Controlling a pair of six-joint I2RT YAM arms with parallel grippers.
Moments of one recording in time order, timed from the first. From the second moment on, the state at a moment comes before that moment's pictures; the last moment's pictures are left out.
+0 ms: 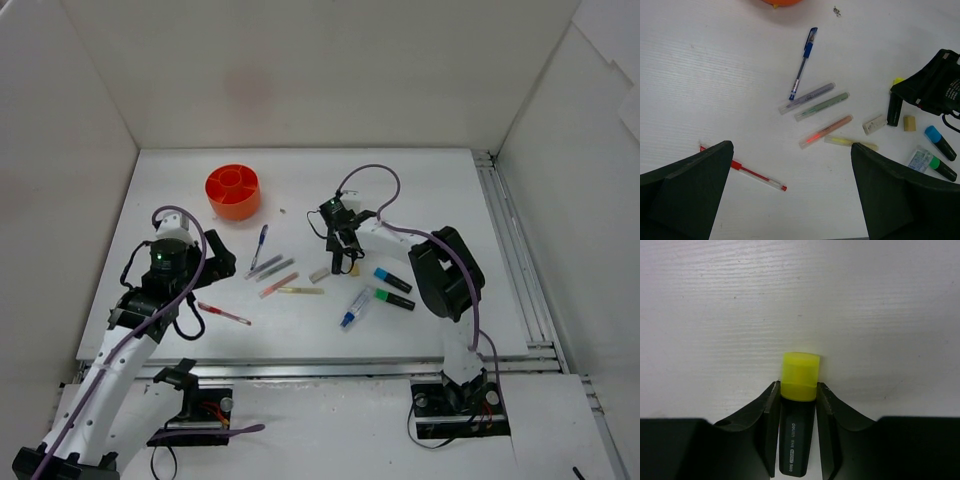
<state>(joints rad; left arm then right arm) -0.27 0.77 0.79 -0.57 -0.11 -0.51 0.62 2.04 1.38 -0.37 0.32 0.63</state>
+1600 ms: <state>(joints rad) -0.41 1.00 0.76 -0.17 0.51 -0.53 0.81 1.42 0.91 0.22 -0.60 -0.26</state>
